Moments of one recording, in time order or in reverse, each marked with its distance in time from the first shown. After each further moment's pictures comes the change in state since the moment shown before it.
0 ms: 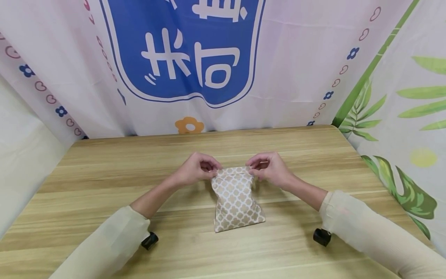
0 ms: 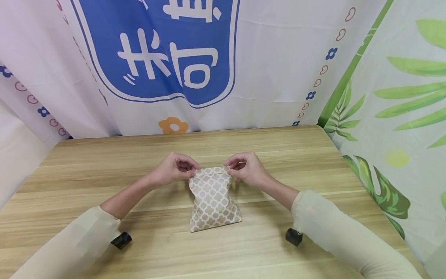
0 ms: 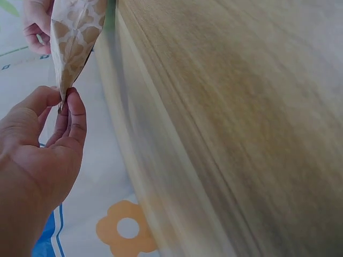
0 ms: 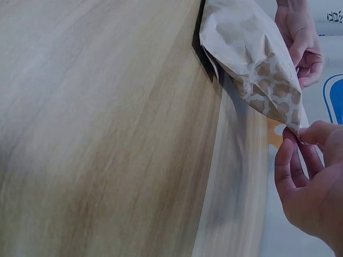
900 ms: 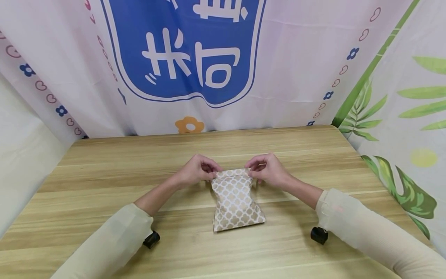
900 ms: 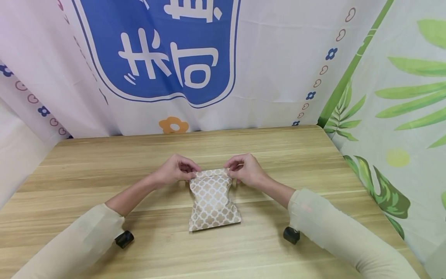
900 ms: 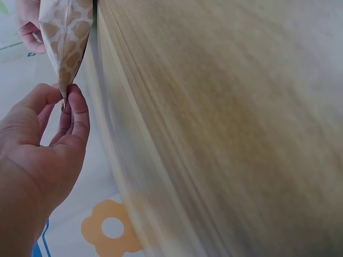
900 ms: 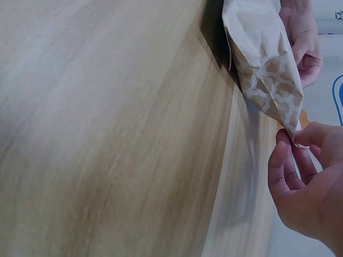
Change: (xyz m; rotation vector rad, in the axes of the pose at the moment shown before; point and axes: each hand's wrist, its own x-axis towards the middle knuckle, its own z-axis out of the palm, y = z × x) left_hand -0.001 -0.010 0.003 -0.062 -0.018 -0.103; right_hand 0.006 0.010 0.004 -0.026 -0.043 0.073
